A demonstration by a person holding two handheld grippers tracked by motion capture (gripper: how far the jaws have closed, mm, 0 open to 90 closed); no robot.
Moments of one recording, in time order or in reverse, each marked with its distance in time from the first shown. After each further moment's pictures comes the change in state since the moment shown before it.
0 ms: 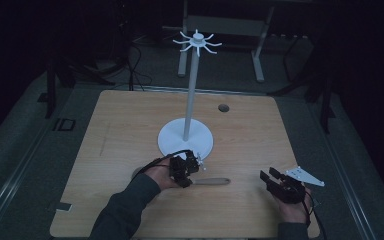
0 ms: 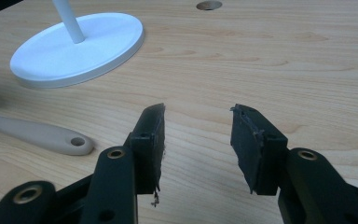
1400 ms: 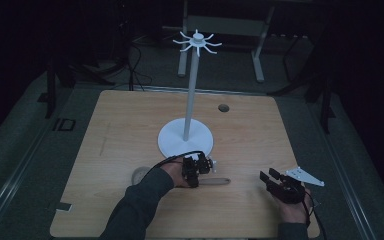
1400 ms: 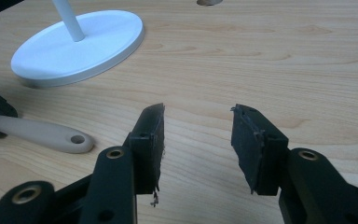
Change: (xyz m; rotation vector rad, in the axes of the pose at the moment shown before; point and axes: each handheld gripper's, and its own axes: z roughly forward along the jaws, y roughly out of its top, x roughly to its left) left arm 0.008 0.029 0.033 0.115 -0.096 0.028; right arm -0.002 -0.003 0.002 0.008 0.010 0.019
